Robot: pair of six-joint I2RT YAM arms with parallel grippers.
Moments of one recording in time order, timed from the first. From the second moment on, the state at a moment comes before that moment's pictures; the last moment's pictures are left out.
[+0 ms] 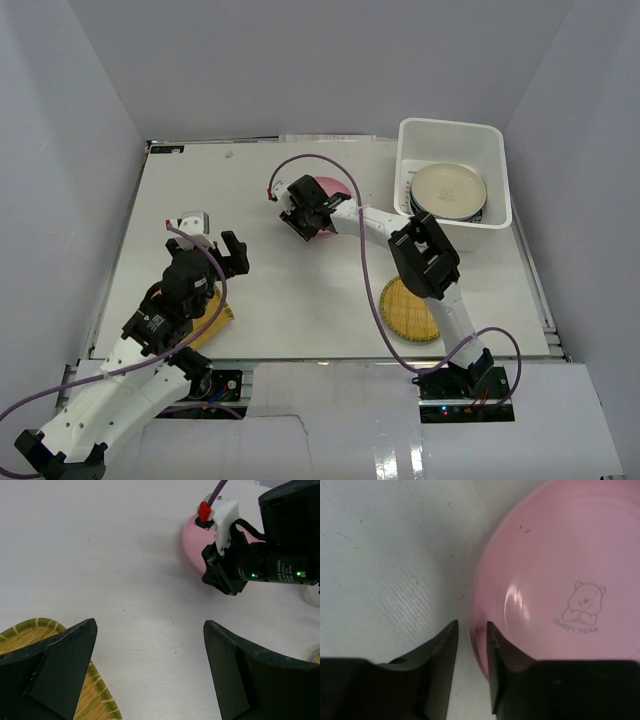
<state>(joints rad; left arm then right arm) -0.60 0.57 0.67 -0.42 -0.52 -0.37 0.80 2.22 1.74 -0.39 -0.02 -0.26</state>
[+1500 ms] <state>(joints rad) -1.04 1.94 1.11 0.13 0.11 -0.69 0.25 1.39 1.14 -0.27 0.02 0.11</state>
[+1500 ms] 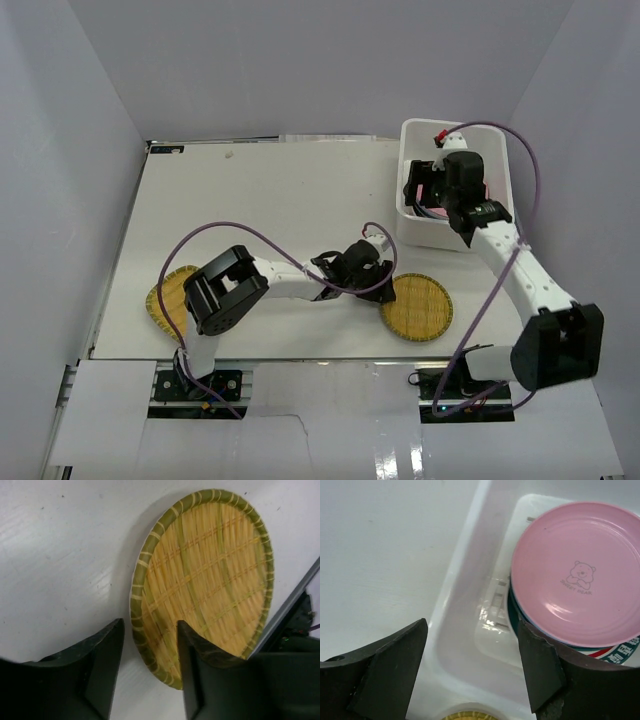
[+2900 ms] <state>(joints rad) -0.87 0.36 1.15 -0.81 -0.53 -0.73 0.80 1.80 1.07 0.21 -0.44 0.66</state>
